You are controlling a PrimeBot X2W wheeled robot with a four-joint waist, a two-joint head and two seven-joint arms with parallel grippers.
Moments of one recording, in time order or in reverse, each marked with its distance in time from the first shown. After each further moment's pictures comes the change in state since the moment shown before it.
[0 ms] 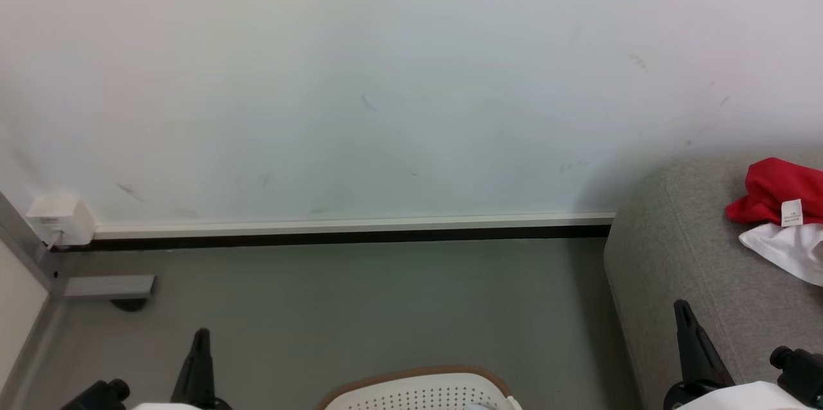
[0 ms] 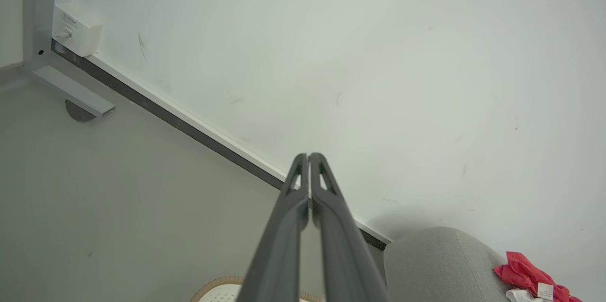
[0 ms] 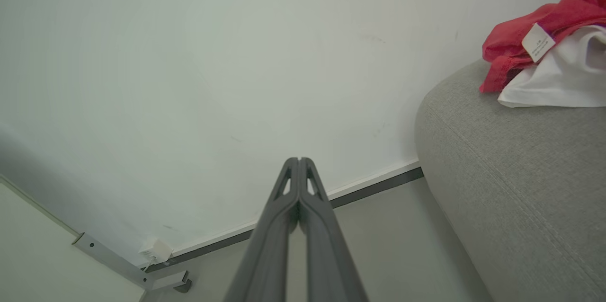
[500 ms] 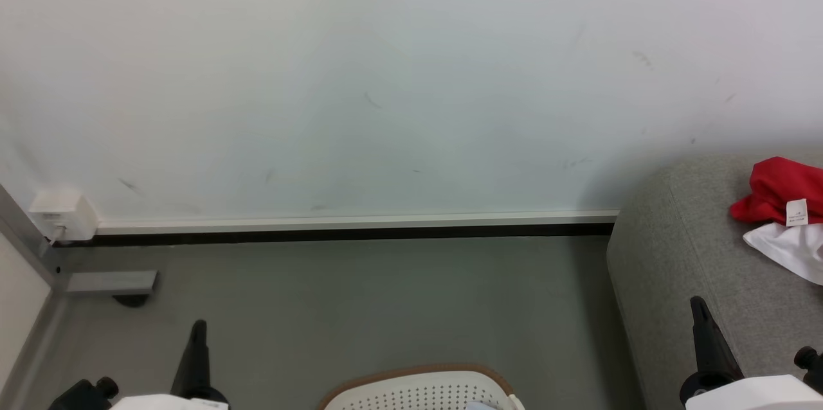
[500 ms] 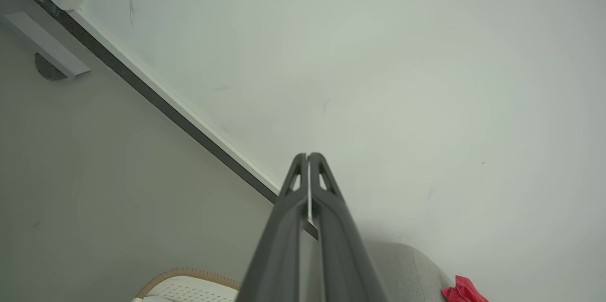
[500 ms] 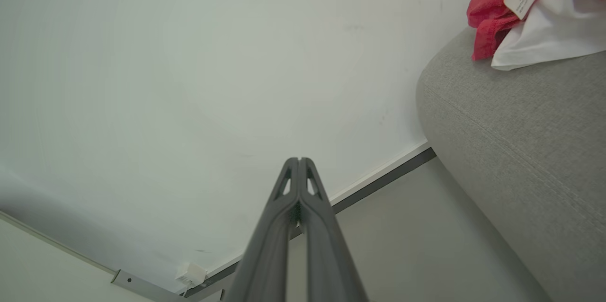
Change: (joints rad) left arm -0.008 0.000 0.005 -0.033 -0.201 0.009 0.055; right arm -0.007 0.008 -0.047 -0.007 0.190 0.000 0.053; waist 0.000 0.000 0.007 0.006
